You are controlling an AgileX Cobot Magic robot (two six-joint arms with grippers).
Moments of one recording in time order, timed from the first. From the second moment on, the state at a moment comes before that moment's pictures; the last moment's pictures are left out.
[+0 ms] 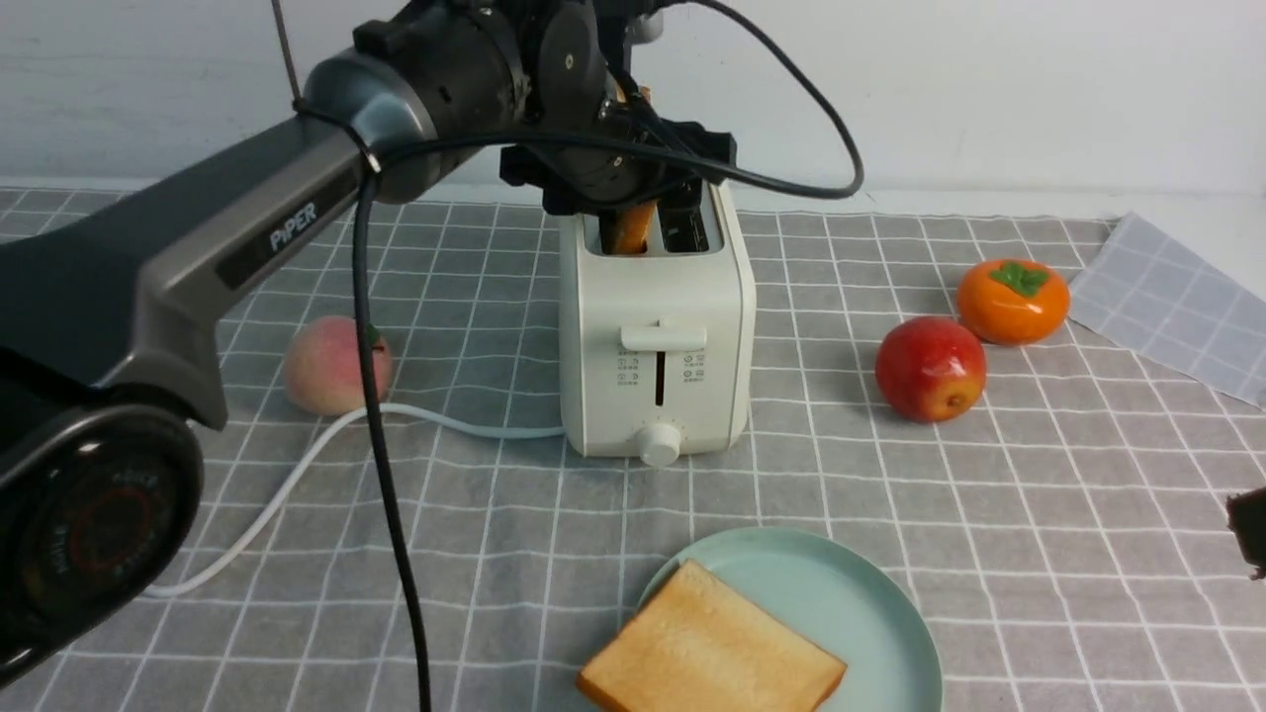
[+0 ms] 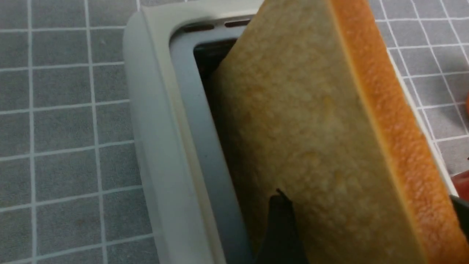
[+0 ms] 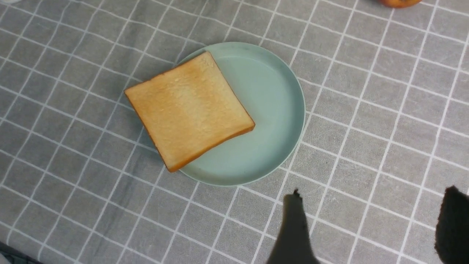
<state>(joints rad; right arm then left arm) 0.38 0.87 -1.12 0.14 1.19 -0.01 -0.47 2.17 -2.12 0.01 0.74 -0.38</state>
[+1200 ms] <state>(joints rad) 0.38 0.88 -1.12 0.08 1.08 -0.01 -0.47 1.59 -1.15 -1.23 0.81 0.56</state>
